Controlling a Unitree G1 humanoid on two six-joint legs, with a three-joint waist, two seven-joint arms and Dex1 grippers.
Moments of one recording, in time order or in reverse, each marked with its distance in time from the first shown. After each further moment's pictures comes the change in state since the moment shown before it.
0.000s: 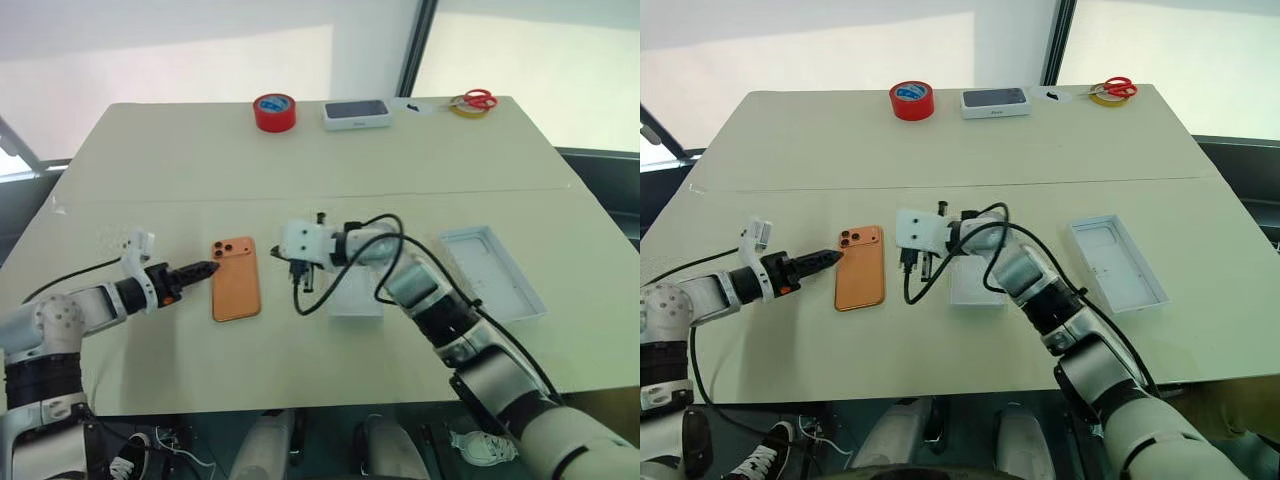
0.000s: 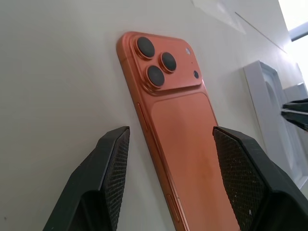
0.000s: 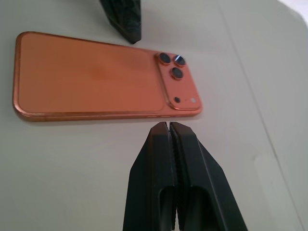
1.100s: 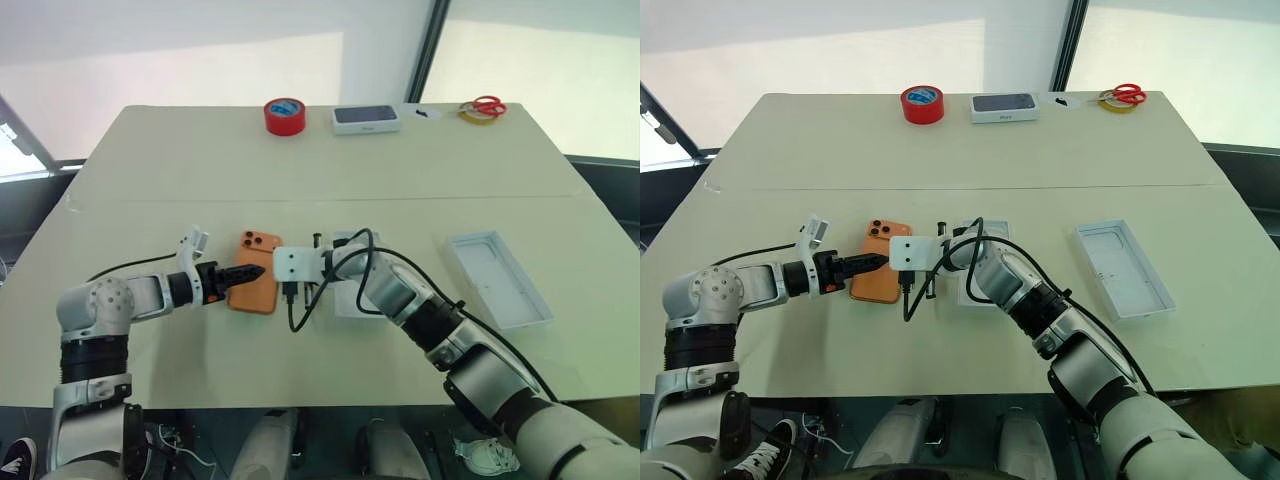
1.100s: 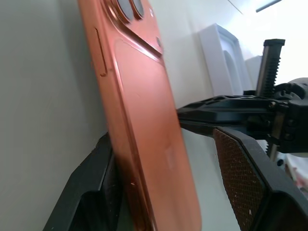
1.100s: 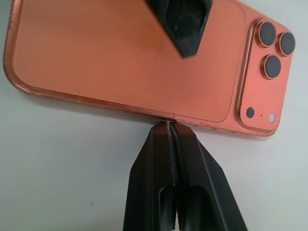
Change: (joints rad) left arm -0.126 -0.158 -0.105 0.028 0.018 0.124 -0.011; right arm 0.005 0.017 0.073 0.070 -0.117 0.053 -0.011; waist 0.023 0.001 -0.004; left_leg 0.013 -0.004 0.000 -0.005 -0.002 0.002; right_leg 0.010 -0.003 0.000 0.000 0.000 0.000
